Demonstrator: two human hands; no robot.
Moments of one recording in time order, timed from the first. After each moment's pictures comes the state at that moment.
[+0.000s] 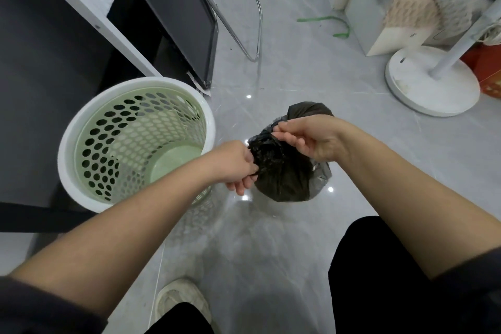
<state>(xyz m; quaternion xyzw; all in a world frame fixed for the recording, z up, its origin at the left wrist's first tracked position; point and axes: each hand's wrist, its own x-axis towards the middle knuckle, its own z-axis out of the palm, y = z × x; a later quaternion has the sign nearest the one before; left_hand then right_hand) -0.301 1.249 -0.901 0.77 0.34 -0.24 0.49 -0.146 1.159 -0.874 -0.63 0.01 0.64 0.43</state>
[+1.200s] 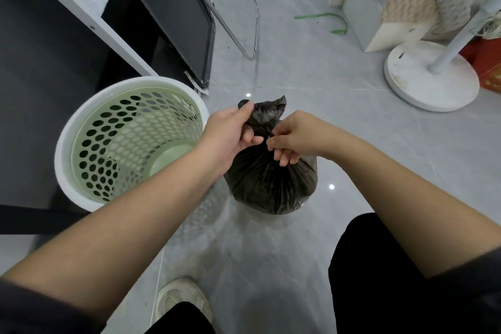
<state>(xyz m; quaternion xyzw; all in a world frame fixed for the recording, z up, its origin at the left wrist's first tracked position) -0.282 1.247 -0.878 0.47 0.41 0.15 0.77 -0.153 1.152 -0.883 -0.75 -0.38 0.48 0.25</state>
